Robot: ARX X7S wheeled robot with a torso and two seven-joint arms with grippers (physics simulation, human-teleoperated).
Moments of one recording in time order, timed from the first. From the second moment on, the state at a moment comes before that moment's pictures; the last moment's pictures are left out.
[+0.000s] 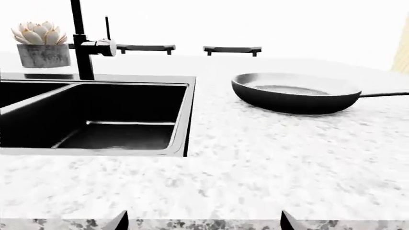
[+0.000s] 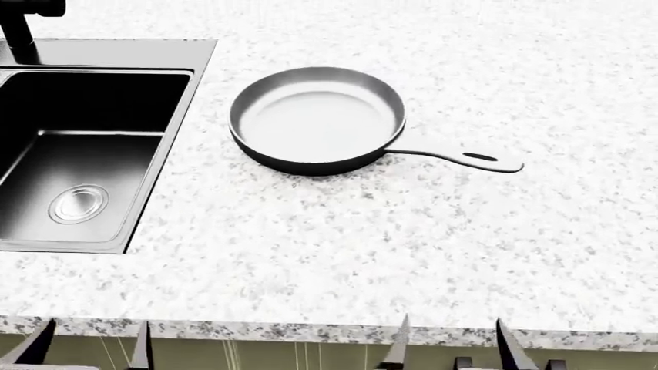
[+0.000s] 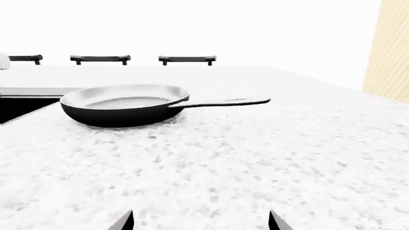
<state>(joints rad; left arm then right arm) -0.04 -0.22 0.16 0.20 -0.24 -0.18 -0.19 0.06 0.24 -0.19 -0.23 0.23 0.19 0.26</state>
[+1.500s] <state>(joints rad) -0.43 -0.44 0.04 0.40 -0.51 -0.80 -0.20 0.57 0.52 0.05 -0.48 0.69 1.09 0.16</state>
